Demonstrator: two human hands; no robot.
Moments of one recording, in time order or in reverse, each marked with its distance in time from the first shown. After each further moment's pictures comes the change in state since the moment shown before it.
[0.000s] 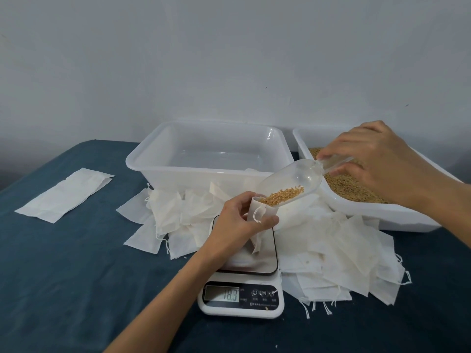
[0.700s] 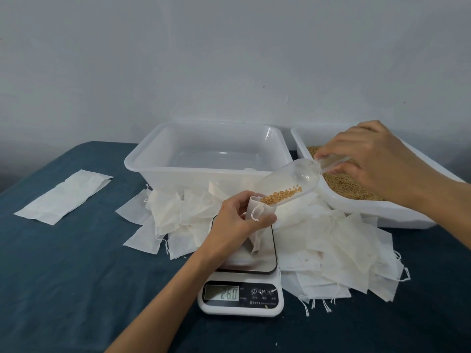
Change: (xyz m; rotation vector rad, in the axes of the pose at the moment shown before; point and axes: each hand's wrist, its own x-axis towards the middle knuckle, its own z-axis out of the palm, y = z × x) left_hand 0.000 0.001 -0.001 -0.015 -0.003 -0.001; right_hand -0.001 -0.003 0.000 -0.009 0.008 -0.011
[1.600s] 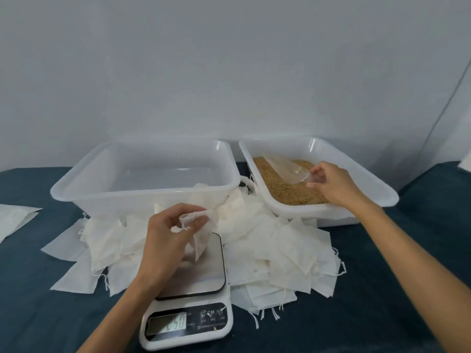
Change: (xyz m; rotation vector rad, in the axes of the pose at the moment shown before) left_hand 0.003 0.008 -0.006 0.166 0.200 0.205; right_hand -0.069 0.070 0.041 0.328 -0.151 1.026
